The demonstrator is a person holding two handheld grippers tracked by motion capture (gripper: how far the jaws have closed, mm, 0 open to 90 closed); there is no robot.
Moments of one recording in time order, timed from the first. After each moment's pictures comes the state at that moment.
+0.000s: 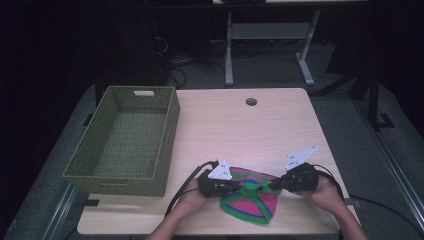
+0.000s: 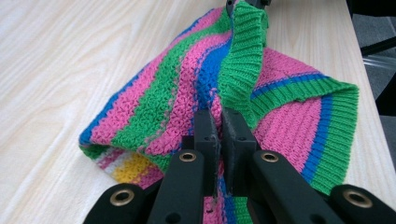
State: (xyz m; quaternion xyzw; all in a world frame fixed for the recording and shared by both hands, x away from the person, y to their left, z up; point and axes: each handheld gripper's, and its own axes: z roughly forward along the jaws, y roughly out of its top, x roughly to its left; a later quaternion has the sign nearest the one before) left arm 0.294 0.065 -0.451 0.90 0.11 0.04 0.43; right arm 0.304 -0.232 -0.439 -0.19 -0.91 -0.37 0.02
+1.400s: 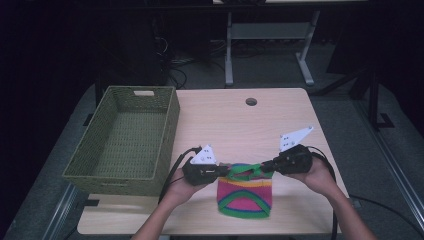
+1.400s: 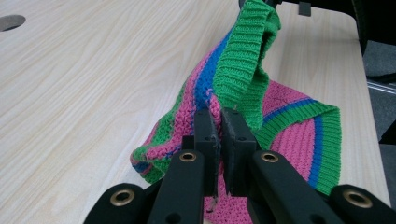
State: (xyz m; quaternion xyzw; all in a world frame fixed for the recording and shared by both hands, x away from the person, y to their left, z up) left arm 0.308 0.098 -0.414 0.87 0.16 0.07 0.45; right arm 0.331 -0.211 -0.392 -0.16 -0.90 -0.40 0.00
